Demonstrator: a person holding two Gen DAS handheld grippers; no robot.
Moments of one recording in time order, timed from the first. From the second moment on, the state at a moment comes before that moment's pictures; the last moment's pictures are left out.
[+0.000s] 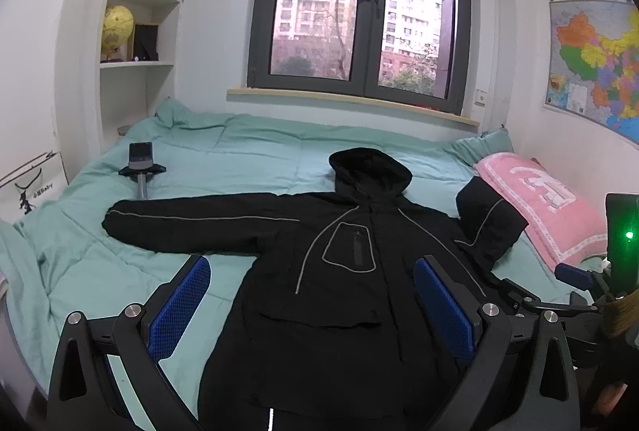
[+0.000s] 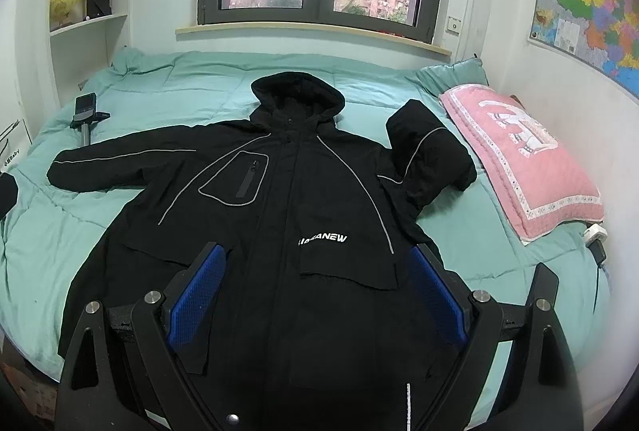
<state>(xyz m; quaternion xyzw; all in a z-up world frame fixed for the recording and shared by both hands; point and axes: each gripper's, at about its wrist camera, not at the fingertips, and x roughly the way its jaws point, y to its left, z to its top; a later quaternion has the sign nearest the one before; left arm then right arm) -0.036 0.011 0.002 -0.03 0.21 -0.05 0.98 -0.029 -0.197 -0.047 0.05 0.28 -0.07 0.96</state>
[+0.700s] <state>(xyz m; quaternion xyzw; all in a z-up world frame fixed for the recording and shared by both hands) -0.007 0.023 -0.019 -0.03 0.23 -0.03 0.97 -0.002 -0.189 -0.062 0.05 0.30 -0.06 0.95</state>
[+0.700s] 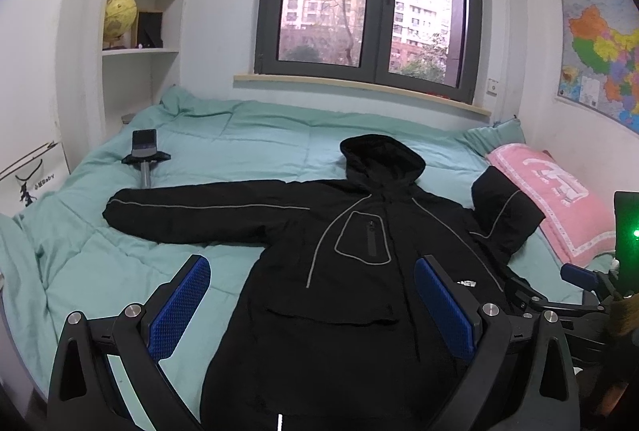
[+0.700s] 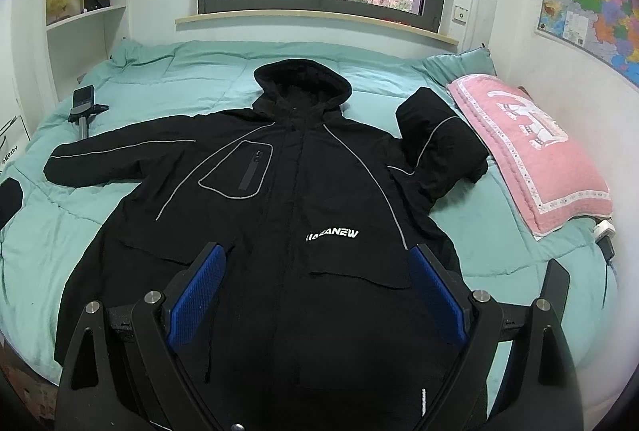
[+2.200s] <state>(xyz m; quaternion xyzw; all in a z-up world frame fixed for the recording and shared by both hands) 0.221 0.384 -0.109 -0.31 0.27 0.10 0.91 0.270 -0.132 -0.185 0.05 0.29 -0.03 0.96</state>
